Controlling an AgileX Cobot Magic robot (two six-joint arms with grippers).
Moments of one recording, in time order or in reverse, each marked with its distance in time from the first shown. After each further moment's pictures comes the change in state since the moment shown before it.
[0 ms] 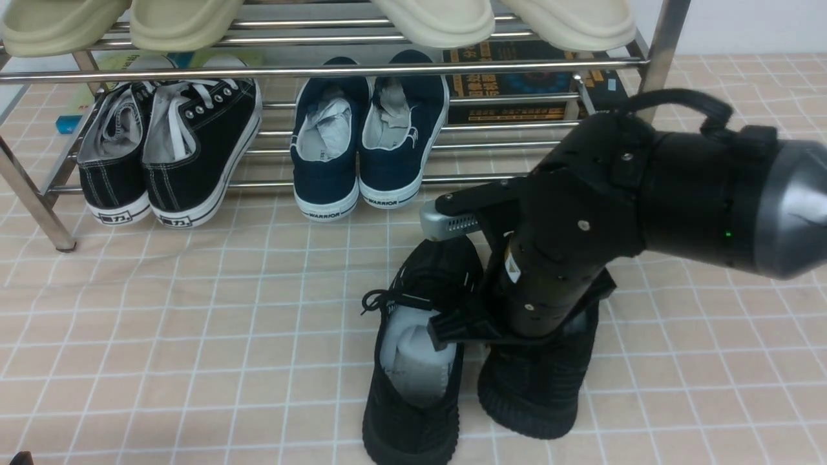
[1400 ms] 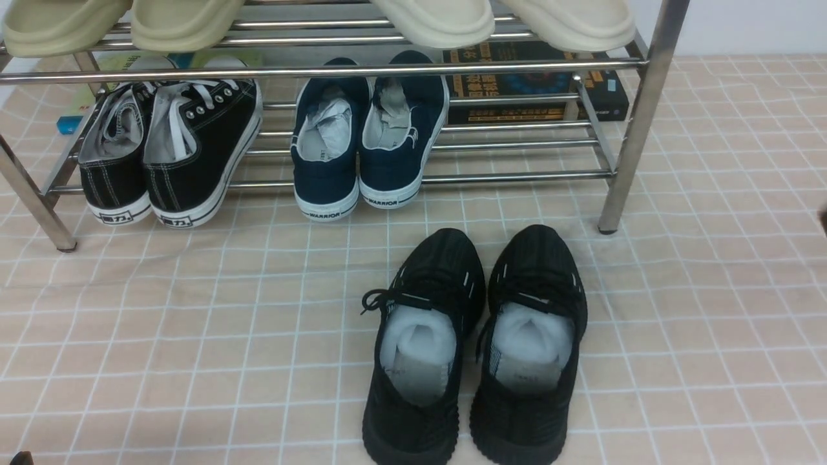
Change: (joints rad) right arm -0.001 -0.931 0.153 -0.010 0.169 -0.357; left arm 0.000 0.000 0.000 0.000 0.000 0.000
